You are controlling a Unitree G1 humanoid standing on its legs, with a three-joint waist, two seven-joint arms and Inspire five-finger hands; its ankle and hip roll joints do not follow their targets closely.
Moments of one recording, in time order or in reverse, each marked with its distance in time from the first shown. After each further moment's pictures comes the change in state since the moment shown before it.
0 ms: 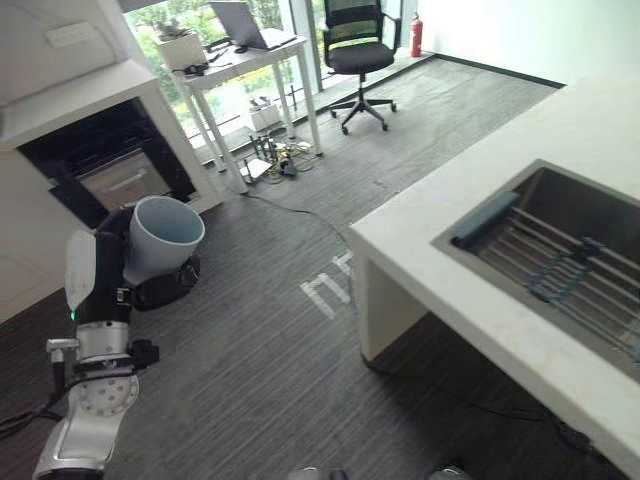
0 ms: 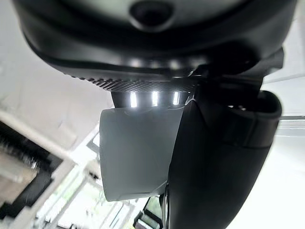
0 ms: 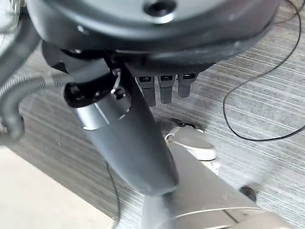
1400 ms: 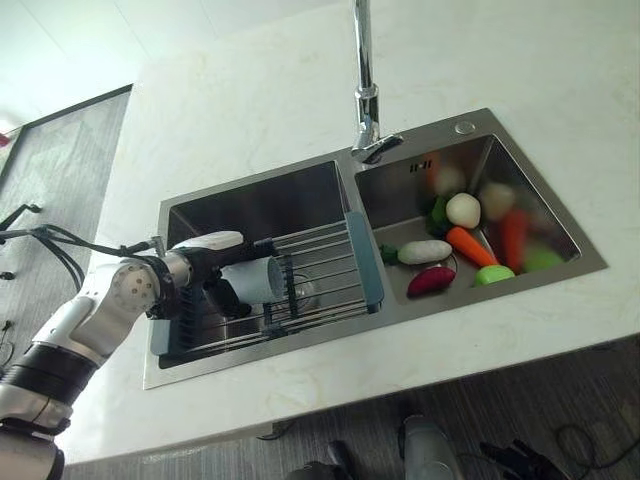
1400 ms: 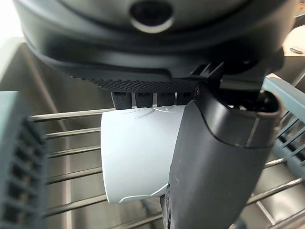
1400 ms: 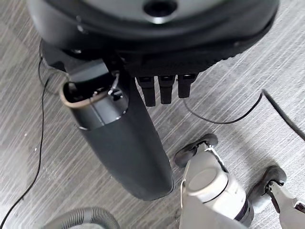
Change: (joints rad) left arm -0.545 0.301 -0.577 0.117 0.039 0.275 -0.922; right arm -0.015 -0.055 -0.031 -0.160 0.165 0.033 0.041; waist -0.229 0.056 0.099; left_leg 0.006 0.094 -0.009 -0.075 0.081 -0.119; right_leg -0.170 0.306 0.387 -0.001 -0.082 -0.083
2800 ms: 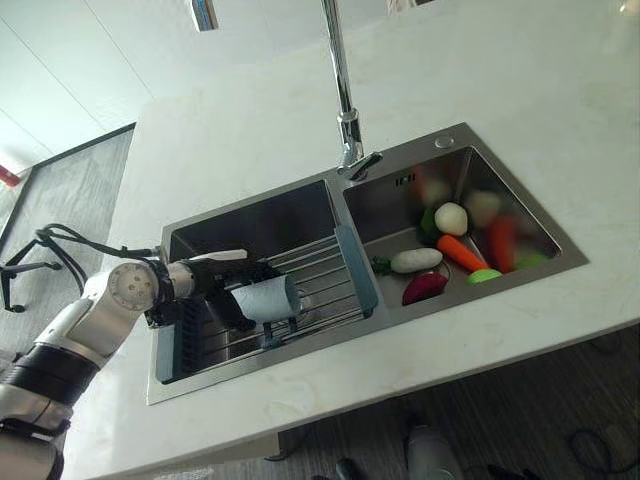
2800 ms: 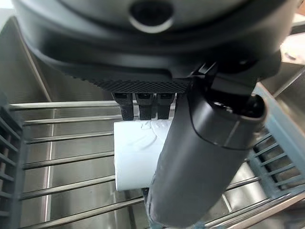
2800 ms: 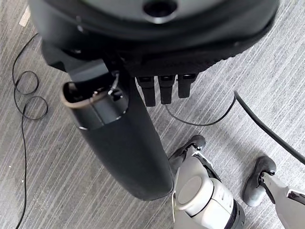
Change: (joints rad) left arm -0.012 -0.001 -0.020 -0.006 -0.197 0.104 -0.161; right arm 0.013 0.003 -0.040 0.110 0.040 -0.010 0.002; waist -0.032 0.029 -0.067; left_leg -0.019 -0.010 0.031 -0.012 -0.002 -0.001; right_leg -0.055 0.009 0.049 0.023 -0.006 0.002
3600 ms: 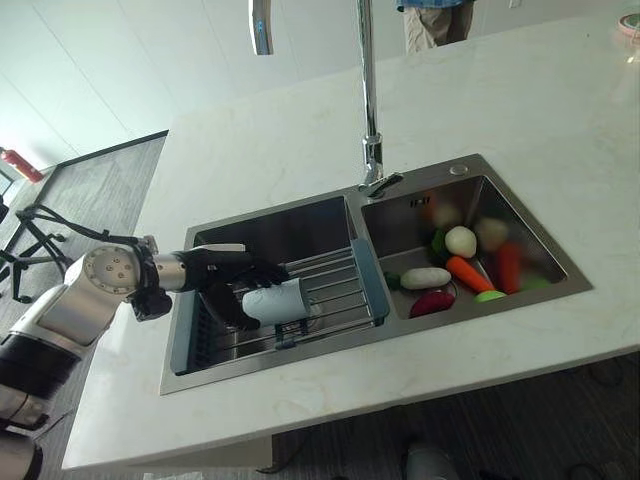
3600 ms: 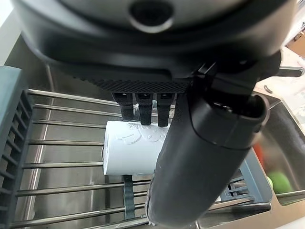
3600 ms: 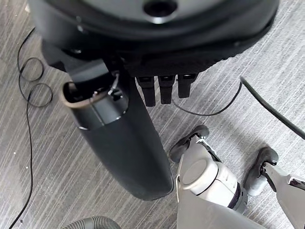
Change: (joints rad) left arm -0.040 0.071 0.001 -0.055 -0.234 0.117 -0.115; right arm -0.022 0.025 0.001 0.080 0.003 0.024 -0.002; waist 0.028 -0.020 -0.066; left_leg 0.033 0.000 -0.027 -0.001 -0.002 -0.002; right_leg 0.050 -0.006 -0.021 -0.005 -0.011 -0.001
